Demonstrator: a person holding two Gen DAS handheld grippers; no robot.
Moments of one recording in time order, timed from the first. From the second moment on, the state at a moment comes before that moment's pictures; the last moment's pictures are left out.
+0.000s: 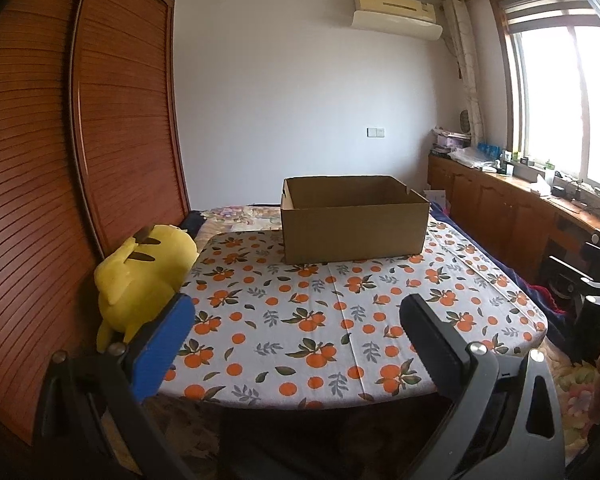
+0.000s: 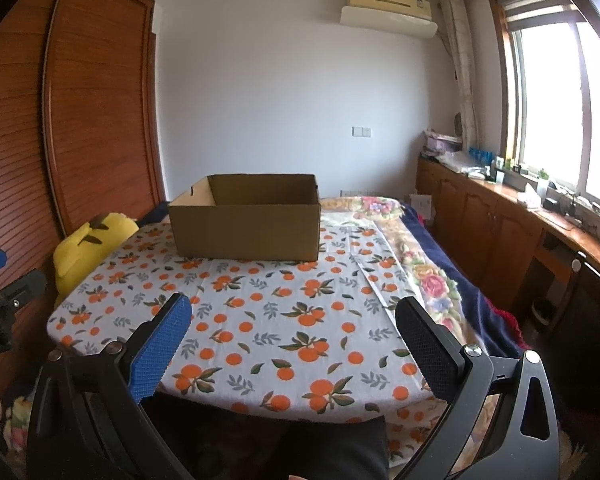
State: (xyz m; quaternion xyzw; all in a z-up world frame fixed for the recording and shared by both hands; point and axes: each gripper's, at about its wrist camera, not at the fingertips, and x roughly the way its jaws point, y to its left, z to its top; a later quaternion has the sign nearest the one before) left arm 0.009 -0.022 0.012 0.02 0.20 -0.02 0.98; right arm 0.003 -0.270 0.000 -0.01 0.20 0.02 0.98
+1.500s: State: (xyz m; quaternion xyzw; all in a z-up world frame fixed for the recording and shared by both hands) left arm 0.008 -0.022 0.015 0.03 0.20 -0.02 0.98; right arm -0.001 -0.267 0.003 -0.01 0.19 0.01 0.98
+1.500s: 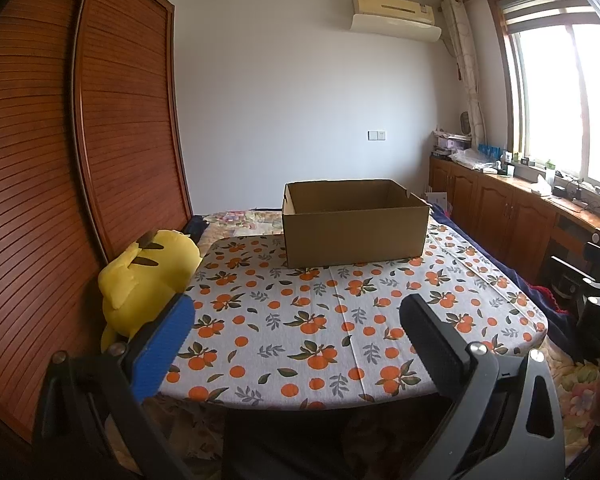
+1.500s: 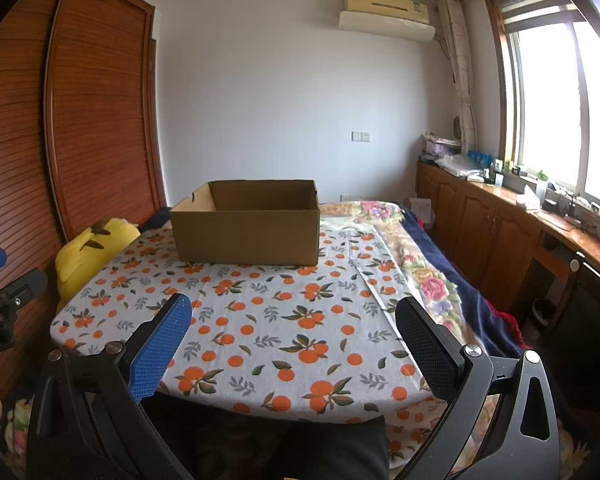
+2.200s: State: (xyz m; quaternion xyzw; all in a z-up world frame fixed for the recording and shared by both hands) left arm 0.007 -0.021 0.017 0.03 0.20 -0.02 0.98; right arm 0.000 -0.263 0.003 -0.01 0.19 0.01 0.98
